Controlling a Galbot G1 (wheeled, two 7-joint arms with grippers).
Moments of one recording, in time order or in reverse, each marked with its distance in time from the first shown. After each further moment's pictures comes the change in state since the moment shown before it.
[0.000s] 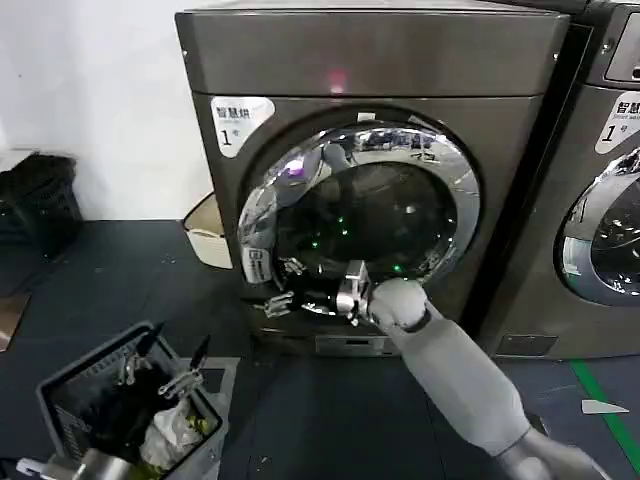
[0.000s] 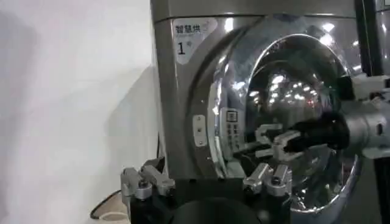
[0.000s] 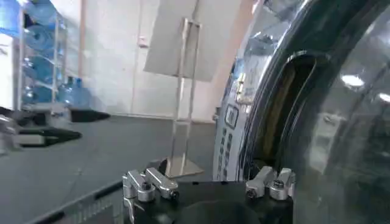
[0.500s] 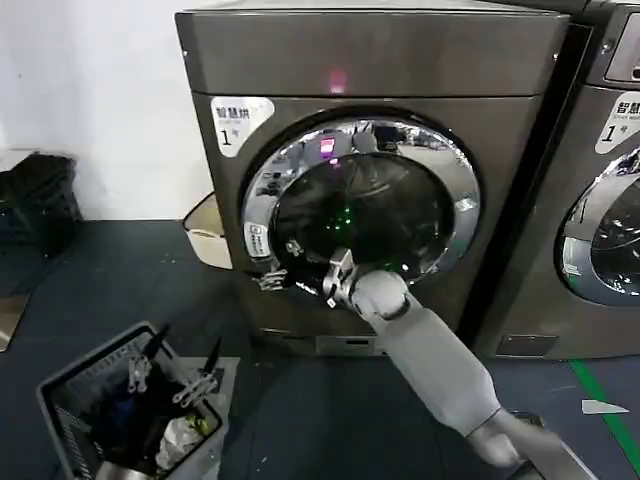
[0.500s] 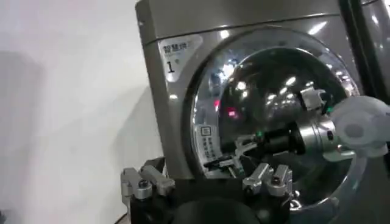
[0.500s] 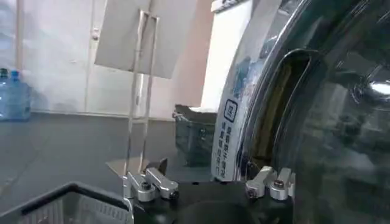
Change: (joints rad) left arm 0.052 -0.120 0.102 -0.064 0.219 -0.083 0.000; right arm 0.089 0.133 -0.056 -0.189 -0.085 0.027 0.222
